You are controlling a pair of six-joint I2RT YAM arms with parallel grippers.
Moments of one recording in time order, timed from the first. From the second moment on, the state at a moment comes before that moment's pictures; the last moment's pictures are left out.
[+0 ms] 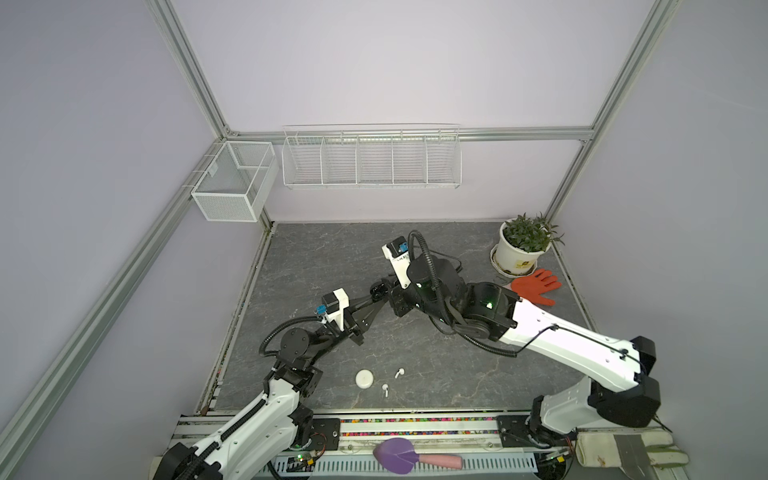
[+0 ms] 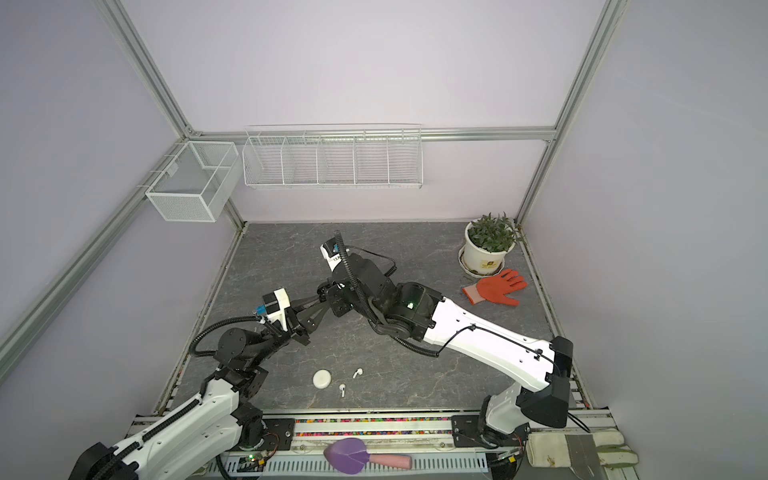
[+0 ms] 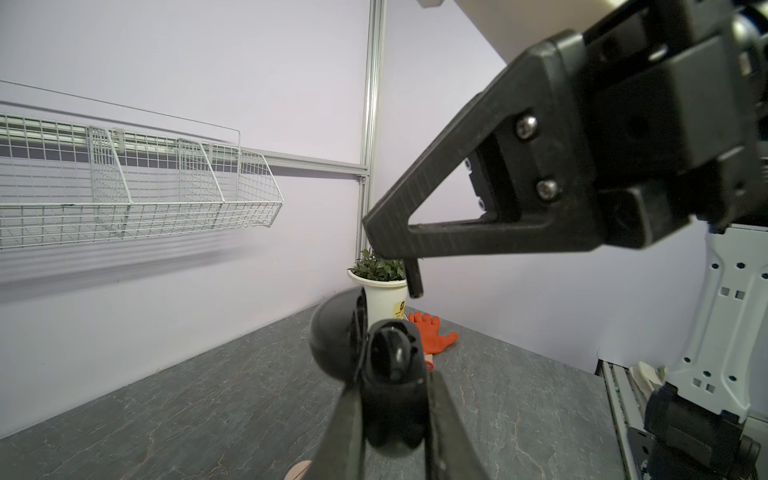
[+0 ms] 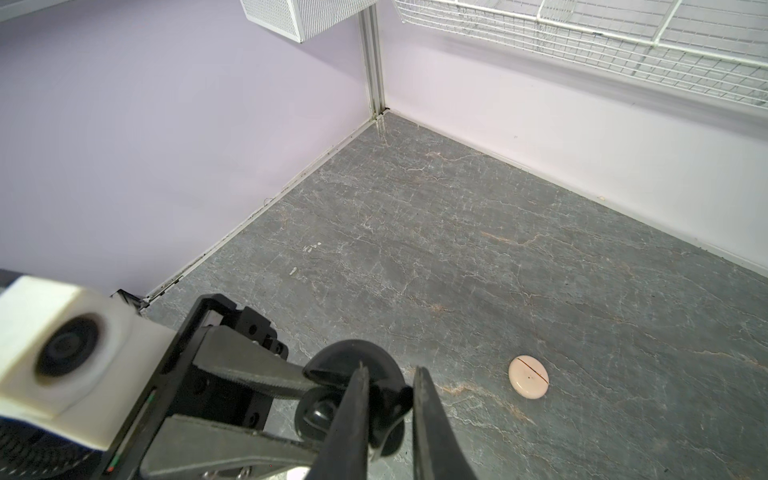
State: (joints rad) left arm -0.53 0.80 0.23 0.92 0.51 -0.23; right arm 1.16 1.51 1.61 -0.60 0.34 0.29
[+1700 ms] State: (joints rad) left arm -0.52 0.76 0.22 0.90 0.48 -0.22; right arm 1.19 1.54 1.59 -0.53 0.37 0.35
